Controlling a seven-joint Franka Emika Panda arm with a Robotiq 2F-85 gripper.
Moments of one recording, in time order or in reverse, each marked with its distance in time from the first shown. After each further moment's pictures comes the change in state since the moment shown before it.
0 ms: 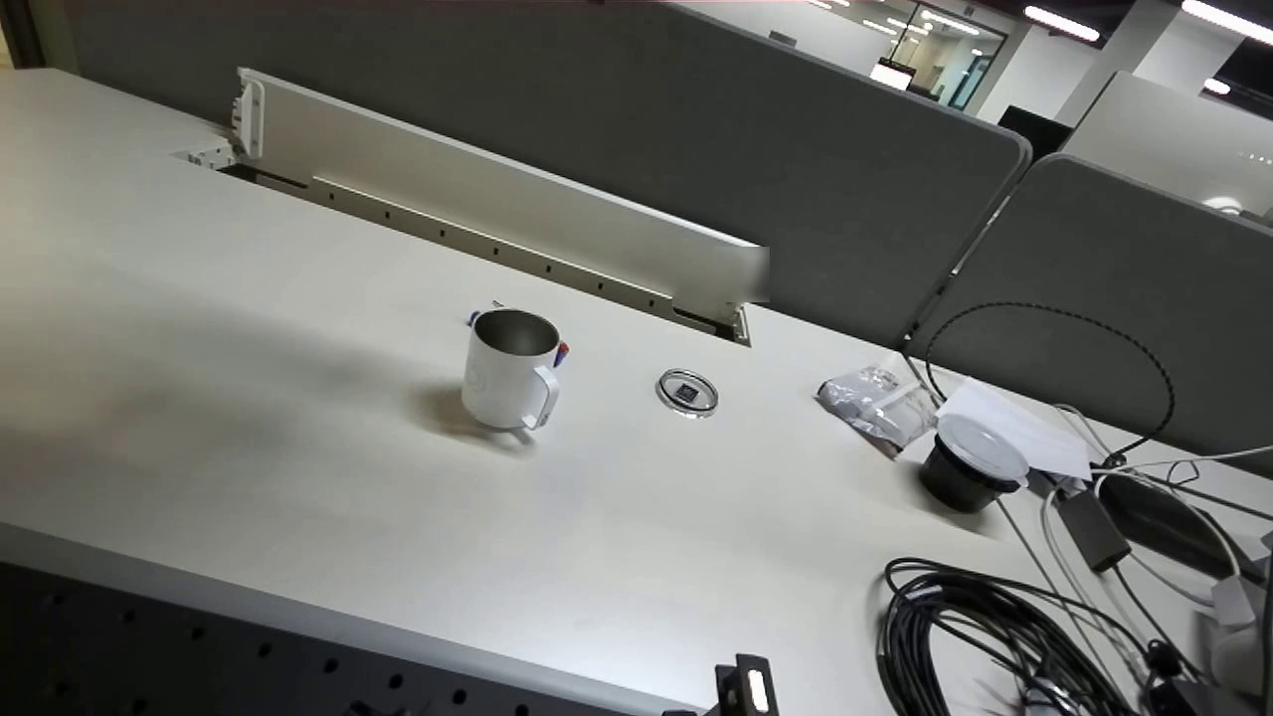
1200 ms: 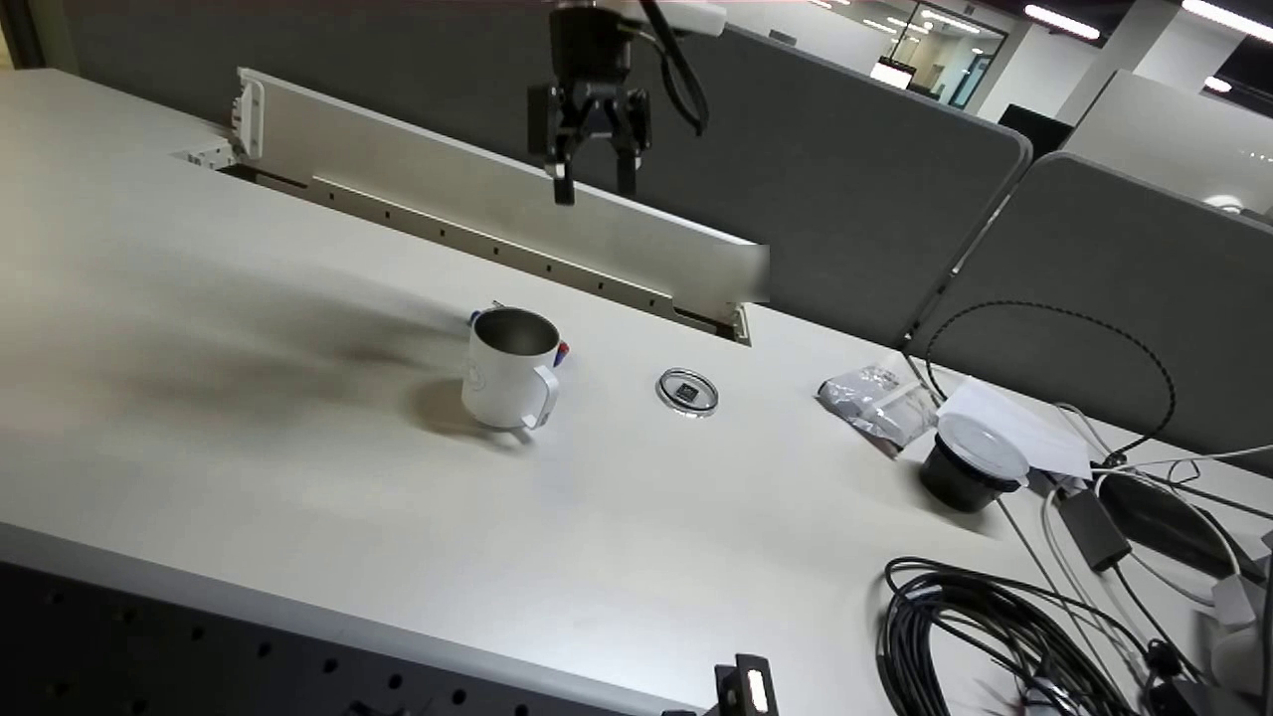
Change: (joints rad) arm -0.074 0.411 0.022 0.134 -0.299 0.212 -0.071
